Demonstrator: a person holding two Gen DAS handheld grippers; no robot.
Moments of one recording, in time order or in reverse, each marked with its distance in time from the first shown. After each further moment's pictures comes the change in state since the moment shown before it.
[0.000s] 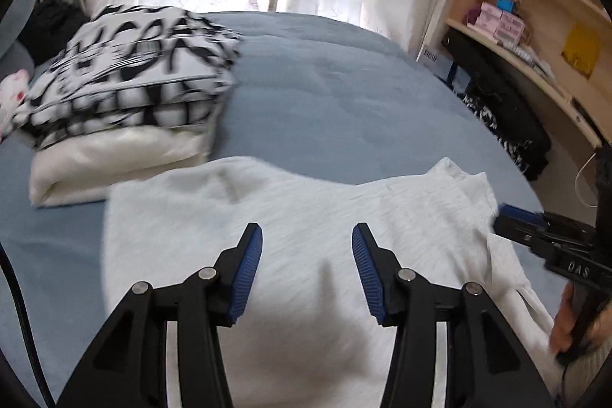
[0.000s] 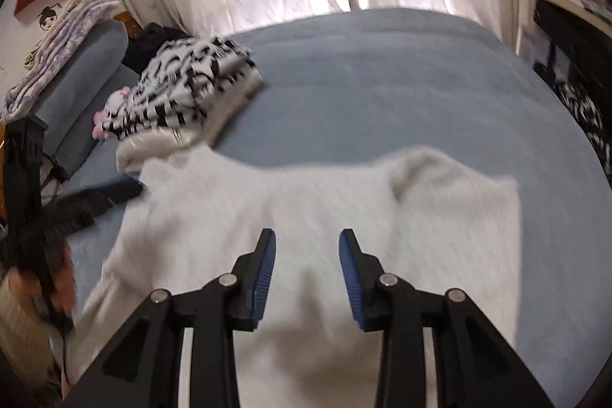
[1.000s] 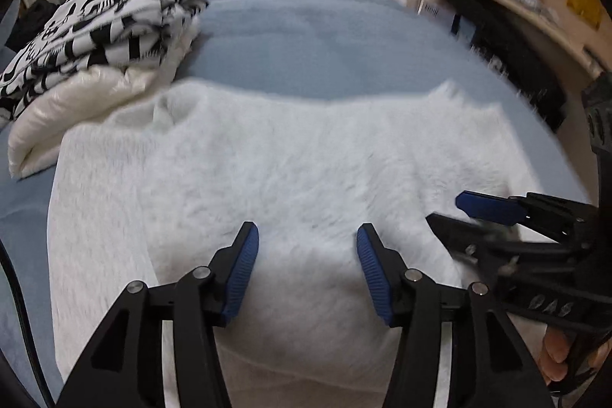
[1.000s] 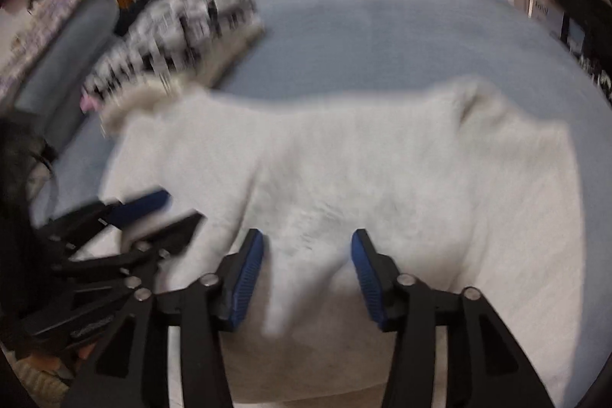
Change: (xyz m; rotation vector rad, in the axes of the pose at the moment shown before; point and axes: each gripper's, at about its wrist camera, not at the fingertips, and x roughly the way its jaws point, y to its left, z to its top) left arm 0.036 -0.034 -0.064 0.119 0.126 0.052; right arm 0.068 0.015 -0.049 0.014 0.167 -0.016
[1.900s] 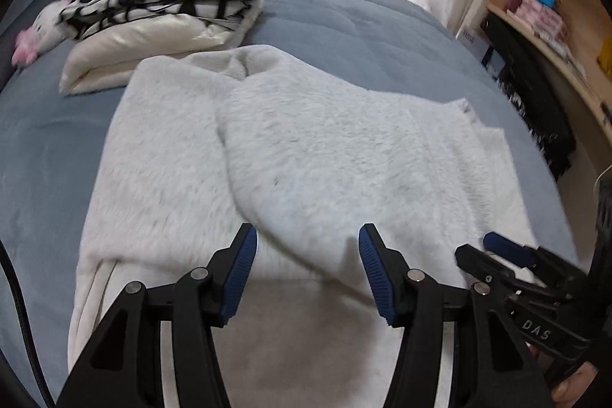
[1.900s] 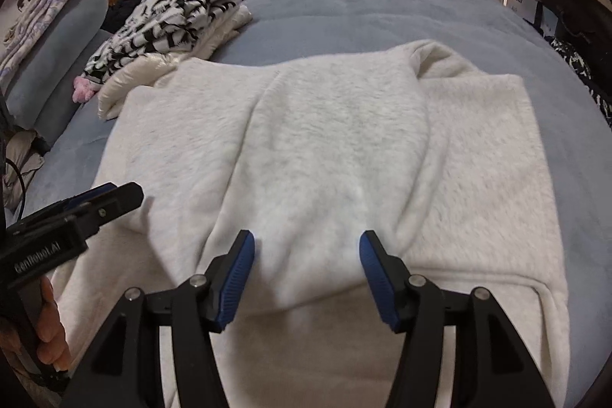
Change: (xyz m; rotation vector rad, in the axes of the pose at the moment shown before) left arm -0.080 0.028 -0.046 -0.250 0.011 0.002; right arm -0.050 0.010 -0.051 0.035 -0.020 -0.063
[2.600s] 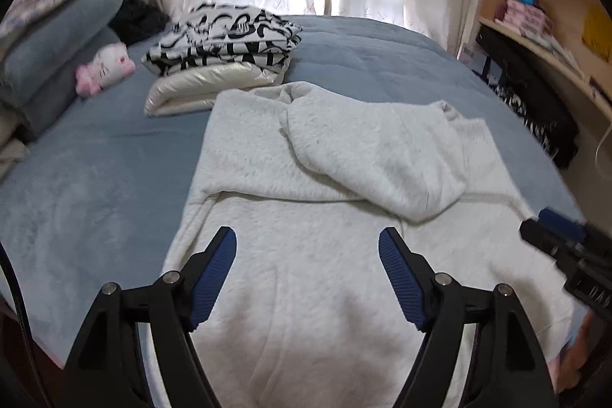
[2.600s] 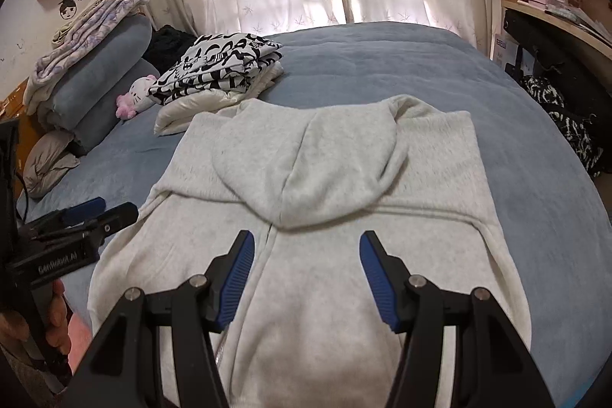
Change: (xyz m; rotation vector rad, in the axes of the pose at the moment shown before) left arm -0.139 -0.007 -0.094 0.119 -0.176 0.163; right arm -0.136 0.021 -0.081 -0.046 -0.202 0.019
